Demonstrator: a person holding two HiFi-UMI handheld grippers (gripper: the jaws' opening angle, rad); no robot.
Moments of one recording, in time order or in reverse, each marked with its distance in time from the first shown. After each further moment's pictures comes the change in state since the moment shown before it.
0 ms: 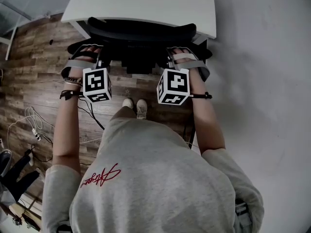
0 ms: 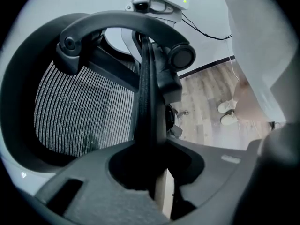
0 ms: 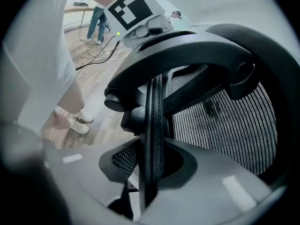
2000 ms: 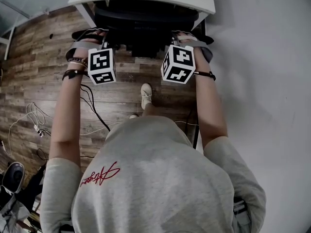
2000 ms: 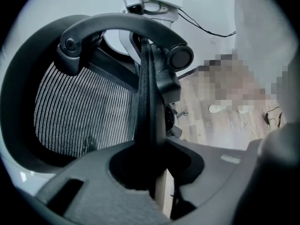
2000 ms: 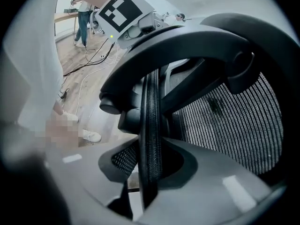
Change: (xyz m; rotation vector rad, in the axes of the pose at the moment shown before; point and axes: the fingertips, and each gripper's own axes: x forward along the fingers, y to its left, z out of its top) left arm -0.055 -0.076 -0.004 0.042 -0.044 -0.003; right arm -0.040 0.082 0.040 0.091 0.039 0.036
